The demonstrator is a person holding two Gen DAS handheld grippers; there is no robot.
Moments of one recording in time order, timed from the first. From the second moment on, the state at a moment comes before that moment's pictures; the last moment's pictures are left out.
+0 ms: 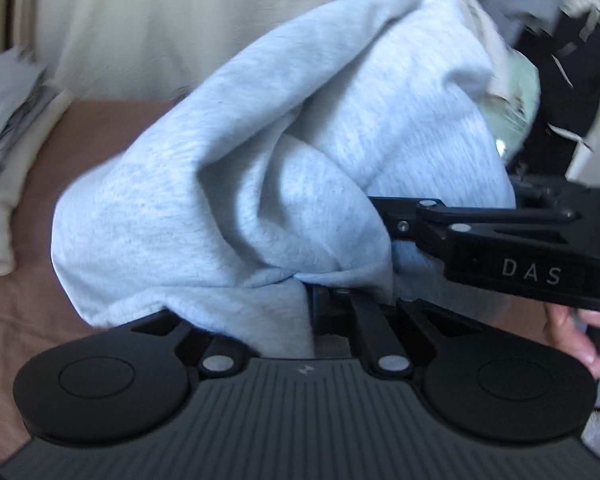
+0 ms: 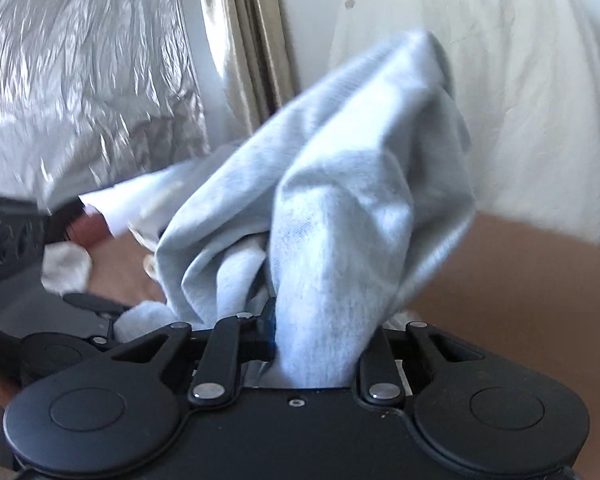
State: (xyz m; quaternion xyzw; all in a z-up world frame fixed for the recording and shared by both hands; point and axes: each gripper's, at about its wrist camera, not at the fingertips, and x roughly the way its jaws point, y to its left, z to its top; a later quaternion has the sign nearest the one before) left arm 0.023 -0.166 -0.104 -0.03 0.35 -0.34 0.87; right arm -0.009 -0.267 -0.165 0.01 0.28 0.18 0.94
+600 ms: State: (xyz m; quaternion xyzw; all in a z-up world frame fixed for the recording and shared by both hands) left arm -0.076 -0.285 -0.059 0.23 0.19 -0.19 0.94; right arm -0.097 -0.453 -0.168 0.05 0.24 0.07 0.97
